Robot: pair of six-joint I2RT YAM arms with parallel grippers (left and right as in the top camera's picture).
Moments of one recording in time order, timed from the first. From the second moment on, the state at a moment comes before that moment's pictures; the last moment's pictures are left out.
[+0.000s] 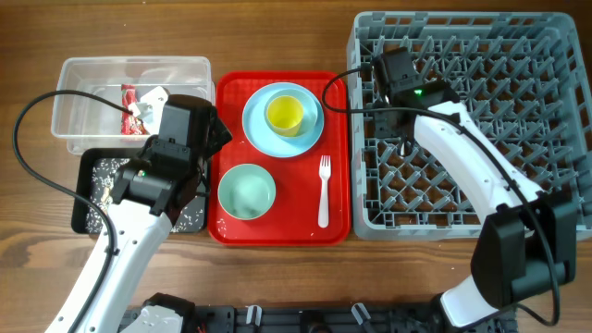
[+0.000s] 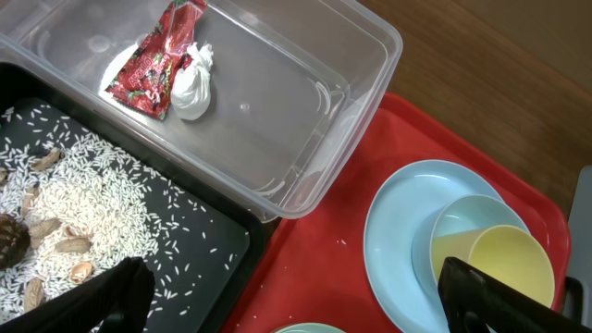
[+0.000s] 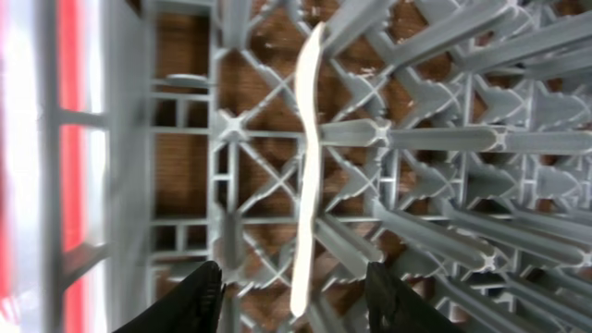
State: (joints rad) left arm -0.30 1.21 1.03 -0.72 -0.38 -0.78; right arm 0.31 1.74 1.33 -0.84 0.26 0.19
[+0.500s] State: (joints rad) left arm -0.30 1.21 1.03 -0.72 -0.38 -0.78; right arm 0.52 1.63 1.37 -0.77 -0.21 0.52
